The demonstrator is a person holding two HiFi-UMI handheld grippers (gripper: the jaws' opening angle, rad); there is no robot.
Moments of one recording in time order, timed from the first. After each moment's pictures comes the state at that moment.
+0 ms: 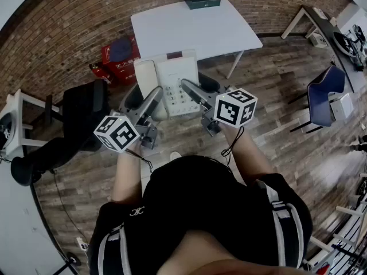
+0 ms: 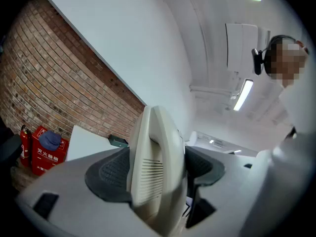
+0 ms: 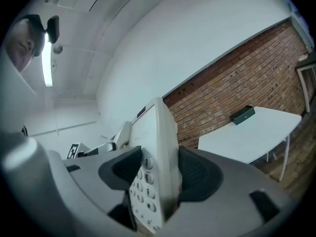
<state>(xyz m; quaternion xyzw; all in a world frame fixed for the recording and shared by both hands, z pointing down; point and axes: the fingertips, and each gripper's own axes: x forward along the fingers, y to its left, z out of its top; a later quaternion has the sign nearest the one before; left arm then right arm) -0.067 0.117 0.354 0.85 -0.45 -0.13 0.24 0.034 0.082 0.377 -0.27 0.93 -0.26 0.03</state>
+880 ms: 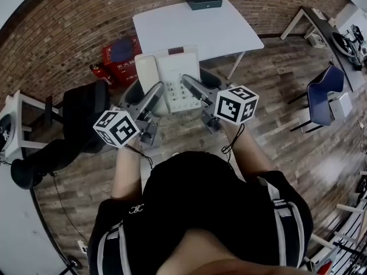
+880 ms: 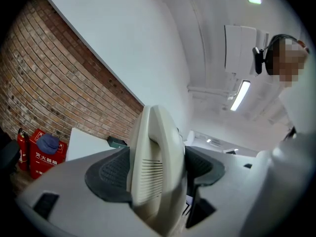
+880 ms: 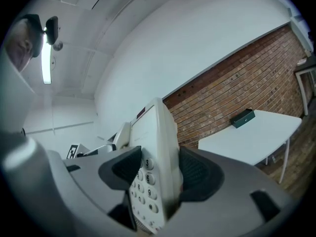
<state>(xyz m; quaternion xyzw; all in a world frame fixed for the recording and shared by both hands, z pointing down) -0.066 0.120 0.351 0.86 -0.44 -0.12 0.23 0.036 0.086 0.370 -0.29 0.92 -0.24 0.03</state>
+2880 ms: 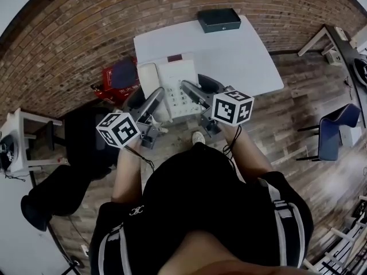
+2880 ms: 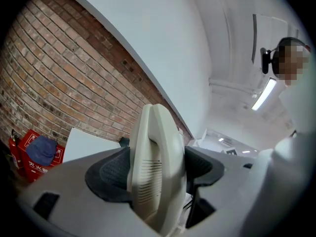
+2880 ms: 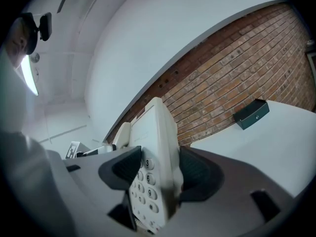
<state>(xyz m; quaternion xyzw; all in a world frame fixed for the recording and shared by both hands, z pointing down) -0.121 -0.191 0.396 0.83 -0.47 -0.10 0.28 -0.023 -0.228 0.417 -0.26 0.92 -0.30 0.00</state>
